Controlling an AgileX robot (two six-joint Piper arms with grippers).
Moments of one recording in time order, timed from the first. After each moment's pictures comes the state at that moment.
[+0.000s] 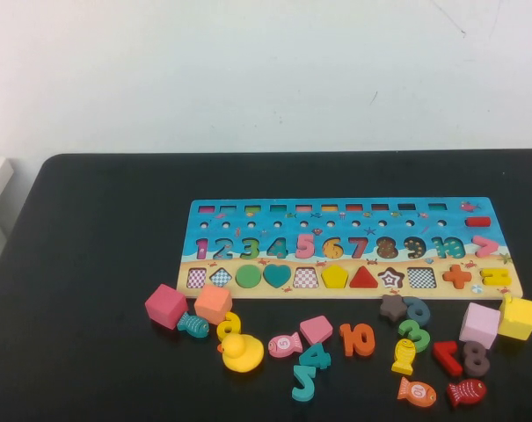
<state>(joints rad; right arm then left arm) 0.54 1.11 -1.45 -0.16 1.09 0.06 -0.11 -0.01 0.02 -0.01 0.36 -0.03</state>
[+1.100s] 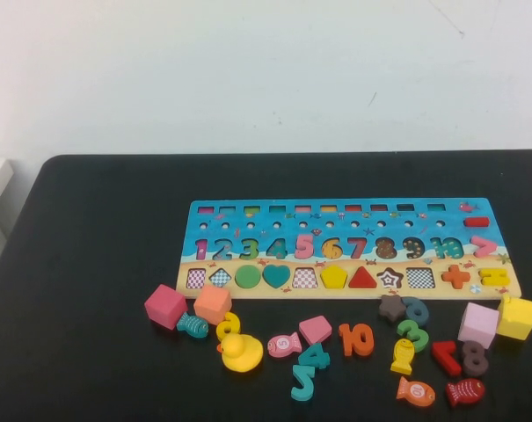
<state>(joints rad) -0.07 0.00 -0.21 -0.06 0.48 -0.01 -0.11 -0.01 0.02 -0.01 0.36 -0.04</state>
